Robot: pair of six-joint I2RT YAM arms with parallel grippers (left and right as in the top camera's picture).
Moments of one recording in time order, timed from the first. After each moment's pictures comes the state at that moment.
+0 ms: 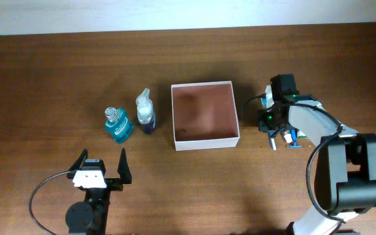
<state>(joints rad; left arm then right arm) -0.03 0.01 0.02 -0.08 0.01 -0.05 0.02 1.86 1.10 -0.60 0.00 0.02</state>
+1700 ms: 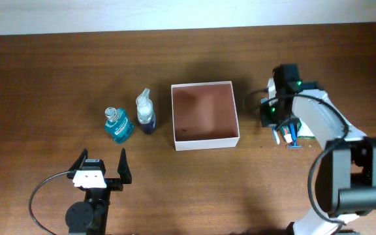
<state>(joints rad) -0.03 0.01 0.02 -0.08 0.01 -0.05 0.03 1.83 1.28 -0.85 0.00 0.02</state>
